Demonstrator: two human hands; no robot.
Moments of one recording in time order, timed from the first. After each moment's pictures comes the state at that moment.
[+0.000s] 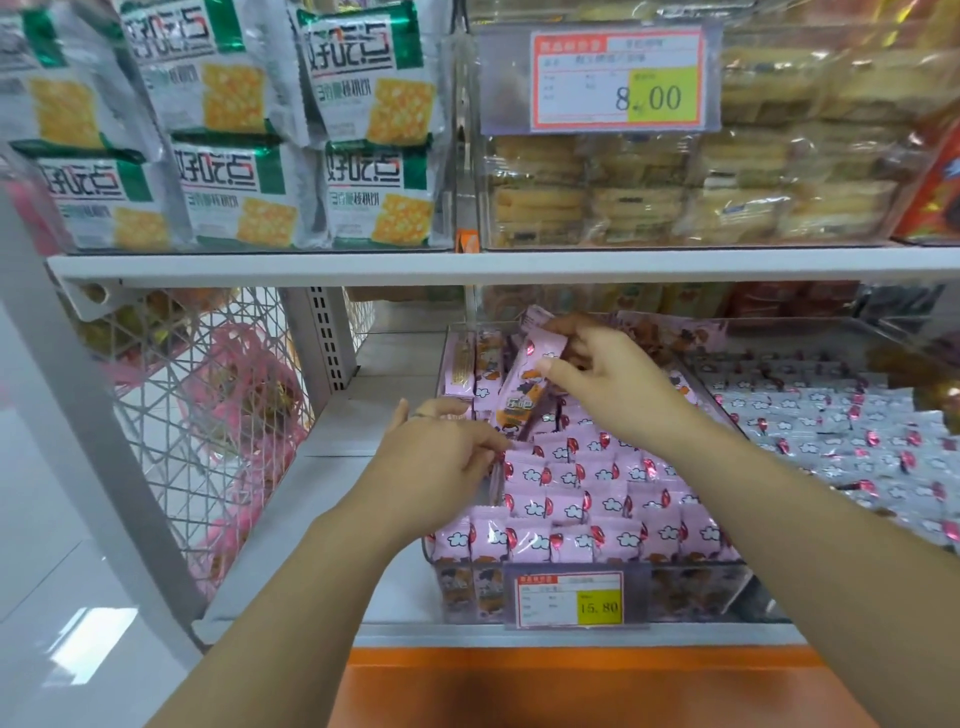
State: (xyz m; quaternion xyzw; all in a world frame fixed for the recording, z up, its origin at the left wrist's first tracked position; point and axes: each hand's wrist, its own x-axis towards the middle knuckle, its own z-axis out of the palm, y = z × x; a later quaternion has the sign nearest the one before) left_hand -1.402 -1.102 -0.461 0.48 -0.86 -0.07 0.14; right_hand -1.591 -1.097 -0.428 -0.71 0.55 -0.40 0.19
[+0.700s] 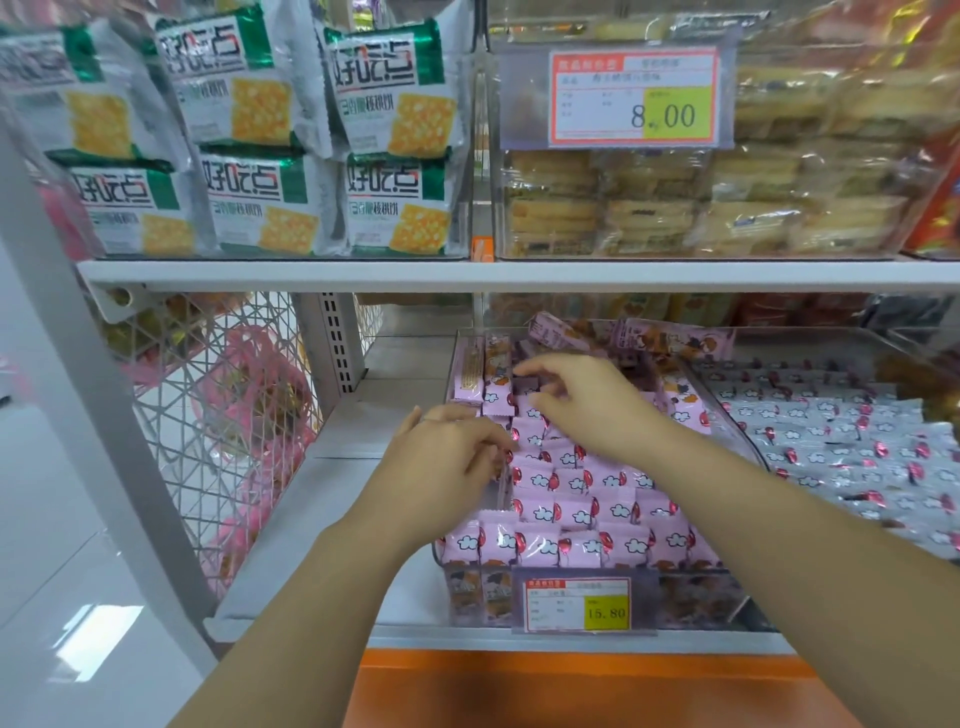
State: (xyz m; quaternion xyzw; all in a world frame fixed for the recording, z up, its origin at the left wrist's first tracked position) left_hand -1.397 -1.098 -0.466 0.46 -0.85 -0.09 0.24; right_hand -1.579 -1.109 -0.437 -0.74 0.60 -0.29 0.12
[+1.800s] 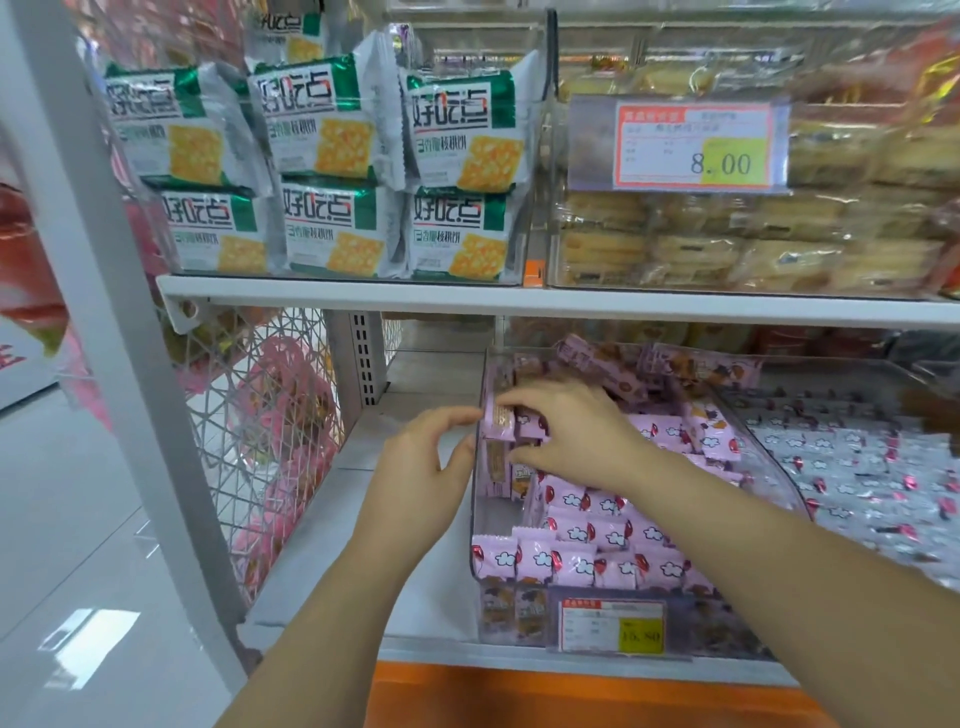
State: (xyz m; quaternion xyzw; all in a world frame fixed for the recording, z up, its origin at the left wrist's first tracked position) left_hand -1.367 -1.088 -0.461 0.48 -0.73 -0.20 0.45; right_hand -1.546 -1.119 -0.441 -0.81 0.55 -0.18 -0.04
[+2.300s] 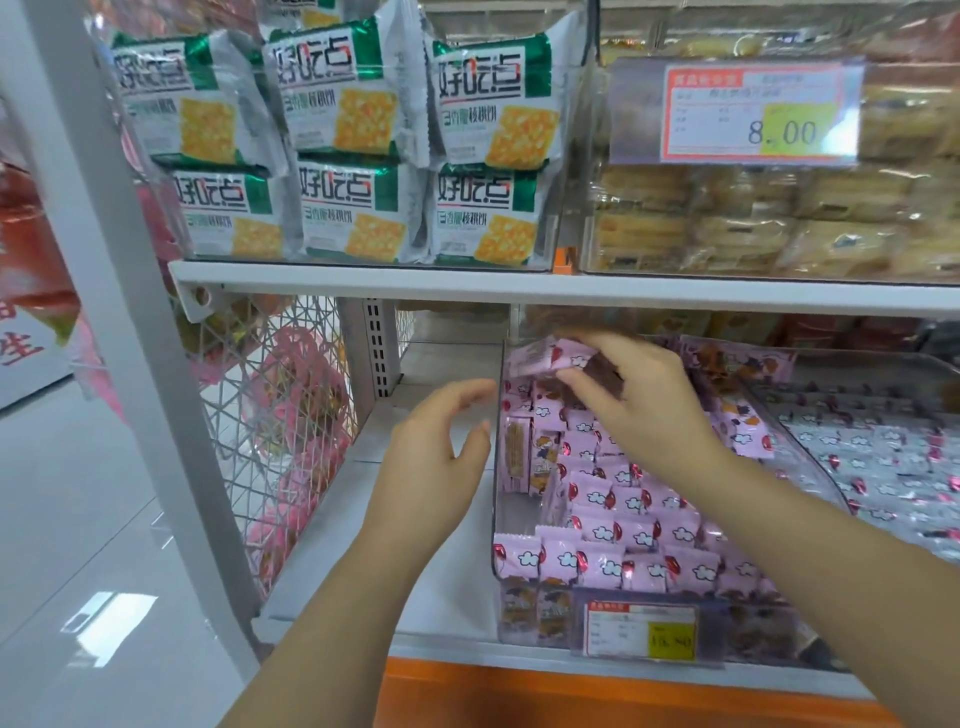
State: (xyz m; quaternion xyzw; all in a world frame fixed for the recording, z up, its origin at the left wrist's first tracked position) left_hand -1.363 -1.092 -0.459 0.44 -0.73 -0.20 0.48; right_hand -1.555 -1.102 -0.428 -0.75 0.50 -0.44 -0.05
